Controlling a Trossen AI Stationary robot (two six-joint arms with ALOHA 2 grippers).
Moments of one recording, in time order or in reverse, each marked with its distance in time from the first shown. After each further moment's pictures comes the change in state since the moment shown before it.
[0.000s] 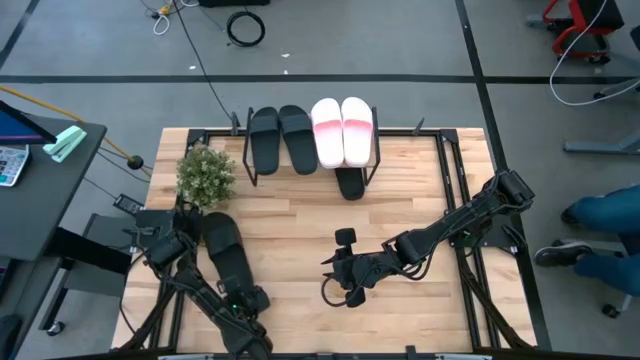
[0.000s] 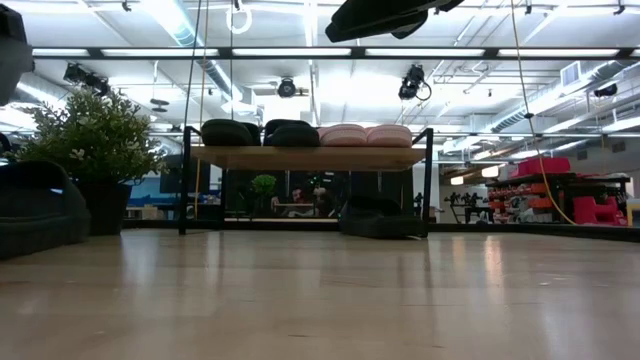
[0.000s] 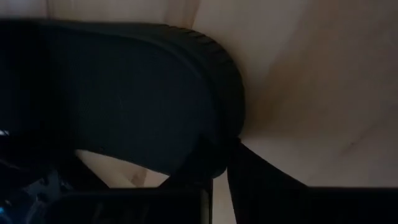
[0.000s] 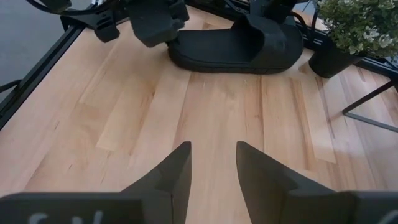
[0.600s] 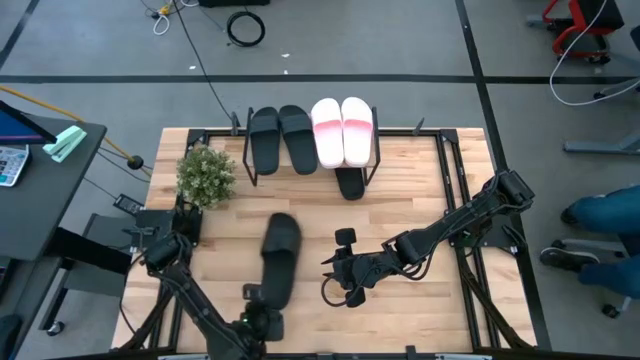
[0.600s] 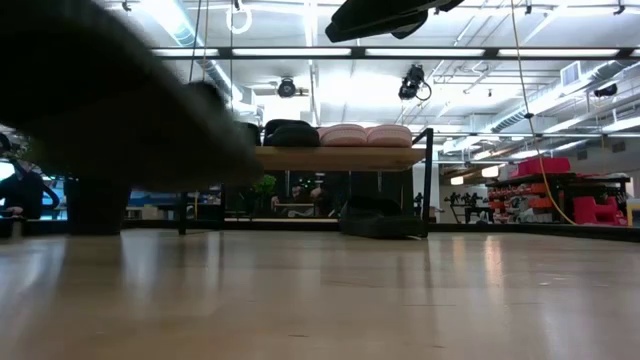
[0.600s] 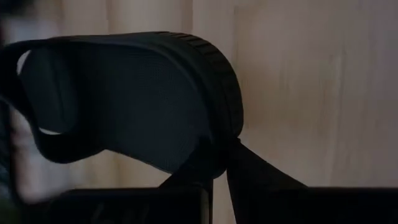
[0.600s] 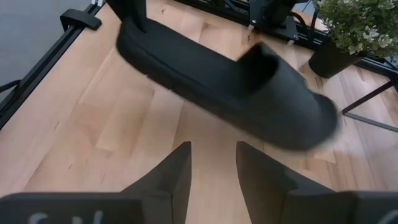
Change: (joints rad) left arm -0.035 0.002 0.377 -0.114 -0.414 0.377; right arm 0.000 0.000 0.000 0.000 0.000 0.000
